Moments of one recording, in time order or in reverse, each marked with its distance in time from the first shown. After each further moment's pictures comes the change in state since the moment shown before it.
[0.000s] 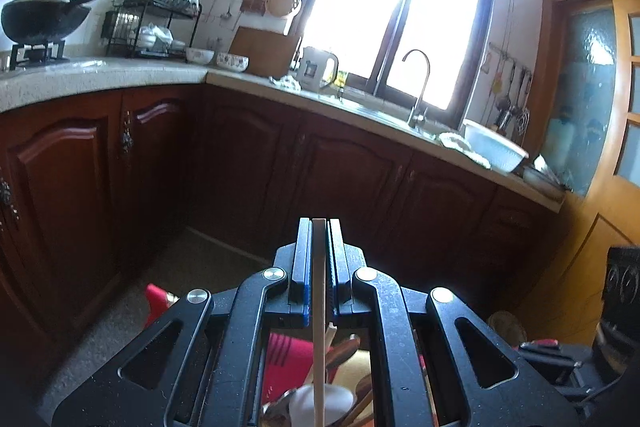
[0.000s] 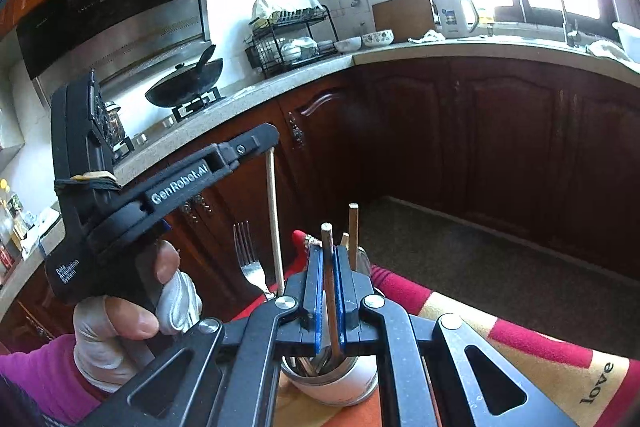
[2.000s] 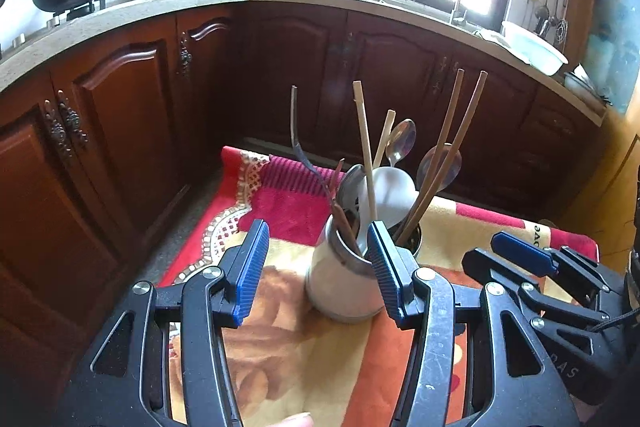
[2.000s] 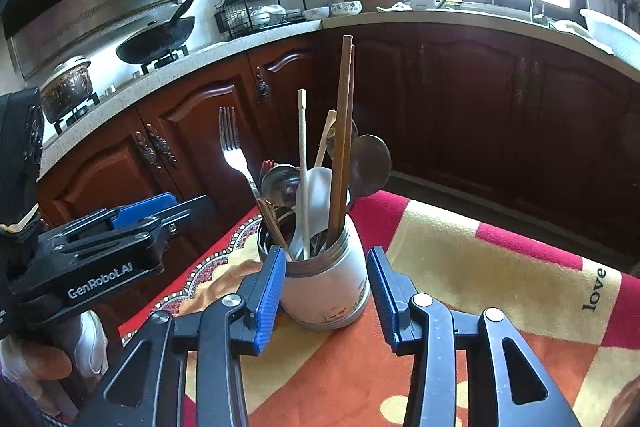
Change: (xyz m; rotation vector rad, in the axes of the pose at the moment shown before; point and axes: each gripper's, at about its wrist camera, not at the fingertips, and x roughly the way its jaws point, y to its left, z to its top) left arm -0.077 0.003 -0.096 0.069 0.301 0.212; right arm -0.009 0.025 -0.092 -0.006 0.073 -0.187
